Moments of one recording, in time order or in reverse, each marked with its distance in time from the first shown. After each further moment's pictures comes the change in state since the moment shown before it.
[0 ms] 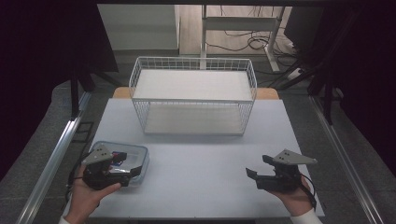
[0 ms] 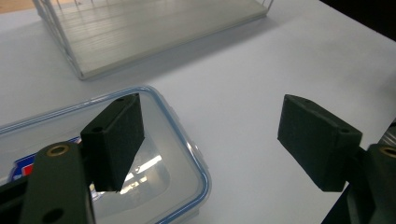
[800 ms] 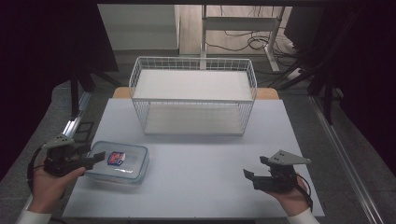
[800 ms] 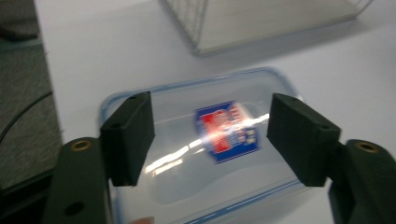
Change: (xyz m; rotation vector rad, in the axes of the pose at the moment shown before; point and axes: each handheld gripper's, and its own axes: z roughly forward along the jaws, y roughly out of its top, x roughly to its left) left arm 0.090 -0.009 -0.044 0.061 0.174 -0.133; right arm 0.003 -0.003 0.009 0.031 -0.011 -0.015
